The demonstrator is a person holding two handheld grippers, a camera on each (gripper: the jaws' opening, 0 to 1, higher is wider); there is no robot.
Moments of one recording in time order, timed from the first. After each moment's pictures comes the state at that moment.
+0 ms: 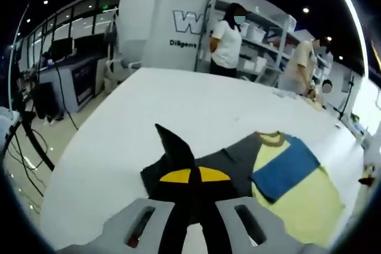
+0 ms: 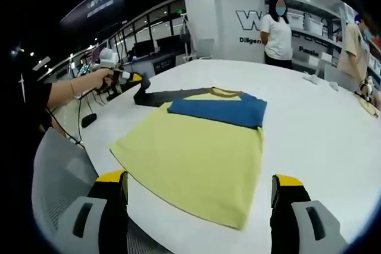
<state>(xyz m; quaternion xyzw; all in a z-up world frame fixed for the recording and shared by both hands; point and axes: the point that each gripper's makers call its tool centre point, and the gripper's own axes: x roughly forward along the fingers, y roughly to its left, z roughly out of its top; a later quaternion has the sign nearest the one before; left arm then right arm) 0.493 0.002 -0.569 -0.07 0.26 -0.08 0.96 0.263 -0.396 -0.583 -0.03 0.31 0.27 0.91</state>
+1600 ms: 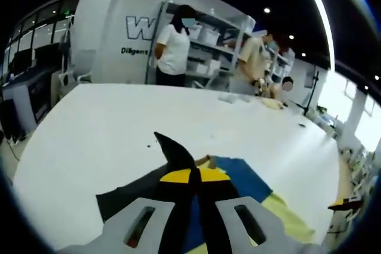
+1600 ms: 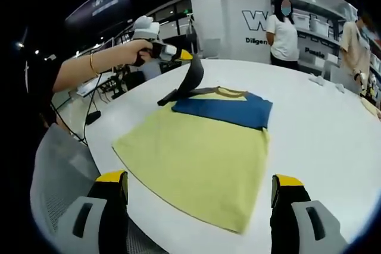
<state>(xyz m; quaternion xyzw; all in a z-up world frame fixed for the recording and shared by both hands) 0.539 -0.206 -0.523 -0.07 0.23 -0.23 0.94 0.267 -0.393 -0.587 -0.03 0.31 0.29 0.91</state>
